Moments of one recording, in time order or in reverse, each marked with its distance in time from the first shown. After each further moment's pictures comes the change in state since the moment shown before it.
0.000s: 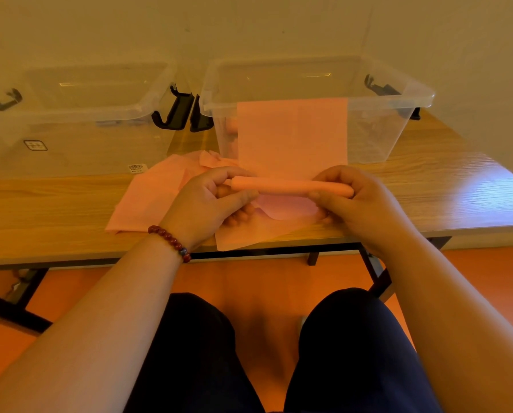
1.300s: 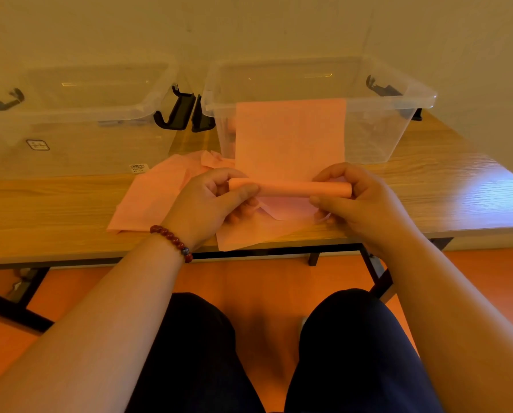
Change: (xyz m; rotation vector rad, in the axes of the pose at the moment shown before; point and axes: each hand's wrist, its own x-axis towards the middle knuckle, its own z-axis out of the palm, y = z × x) left_hand 0.001 -0.001 0.000 -0.015 0.023 0.037; right_hand -0.001 -0.002 0.001 0.118 -0.007 0.009
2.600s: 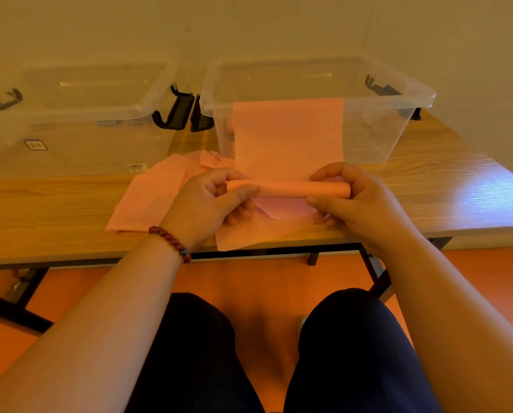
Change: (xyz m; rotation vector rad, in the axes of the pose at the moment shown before) left_hand -0.001 -0.001 0.000 0.020 0.005 -0.001; right_hand 0.000 -0.001 0.000 -0.010 -0.009 0.006
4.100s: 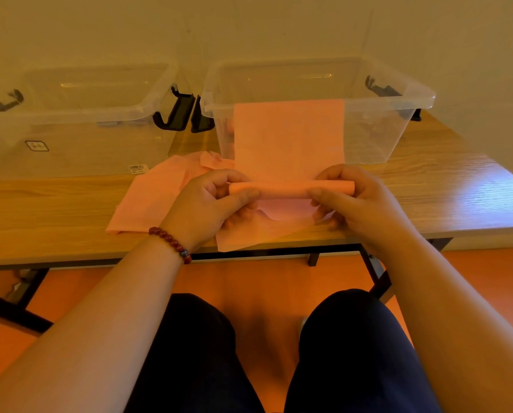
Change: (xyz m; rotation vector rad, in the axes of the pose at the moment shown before) left_hand -0.002 0.002 0.000 0.020 -0.007 -0.009; right_hand -0.001 -0.002 0.000 0.023 -0.003 0.011
